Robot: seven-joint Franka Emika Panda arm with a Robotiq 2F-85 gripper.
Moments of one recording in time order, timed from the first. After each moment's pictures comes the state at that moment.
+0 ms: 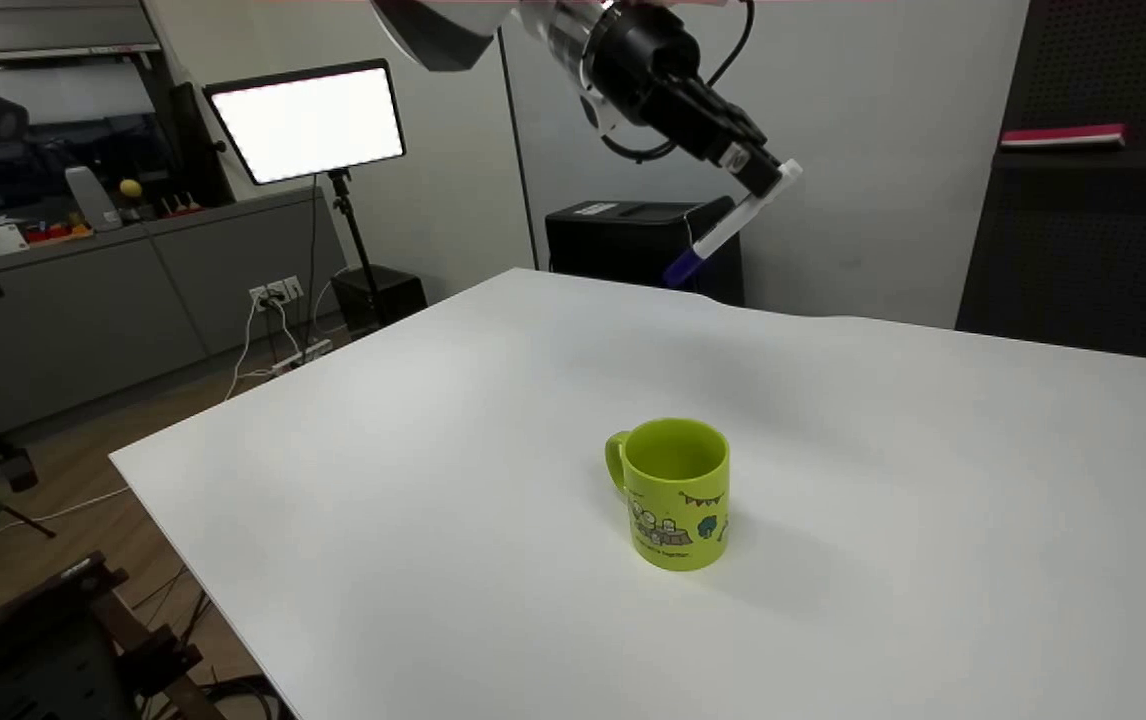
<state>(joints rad) 0.17 0.57 0.00 -1.62 -0.86 1.67 -1.16</state>
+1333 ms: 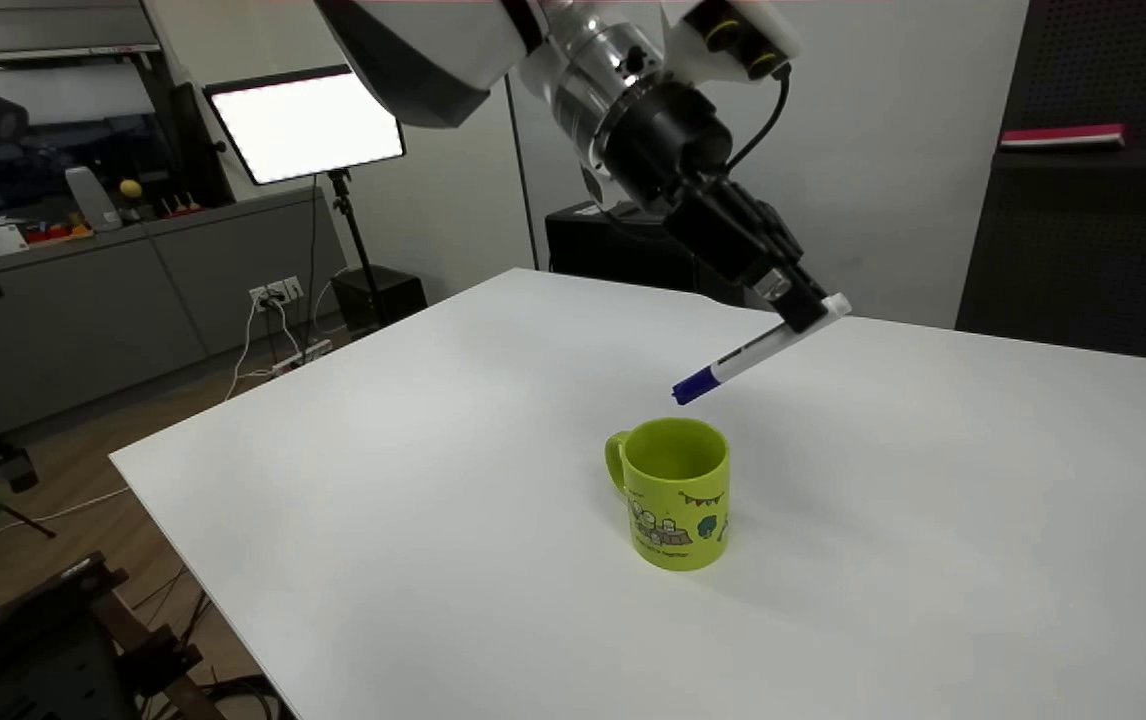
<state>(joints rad) 0.02 0.43 0.03 -1.99 -0.94 1.93 -1.10</state>
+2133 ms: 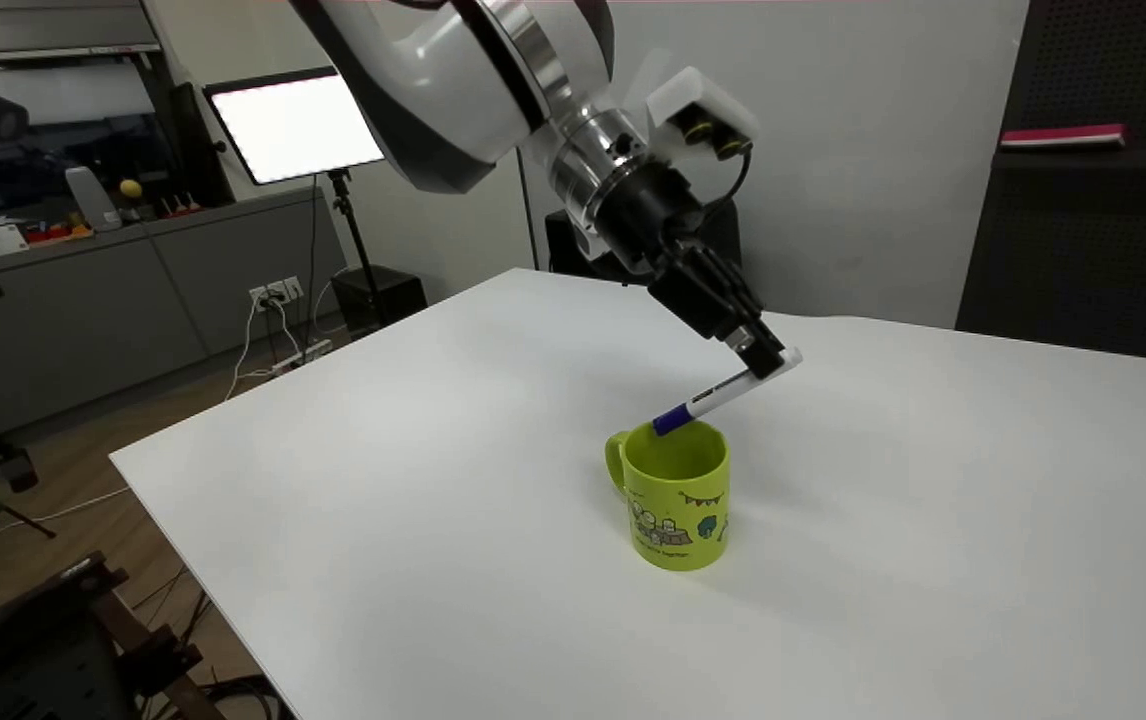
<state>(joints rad) 0.06 0.58 0.05 -1.89 -0.95 1.95 -1.10</state>
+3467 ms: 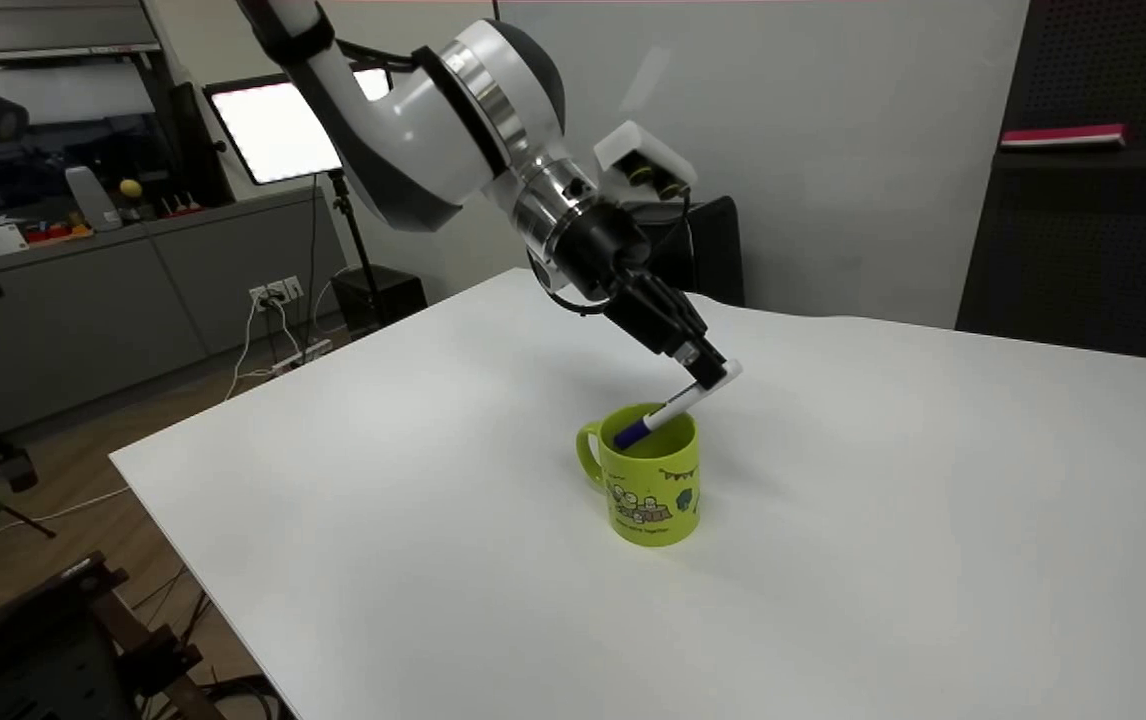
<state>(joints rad) 0.12 0.68 0.08 -1.82 -0.98 1.87 -1.10</state>
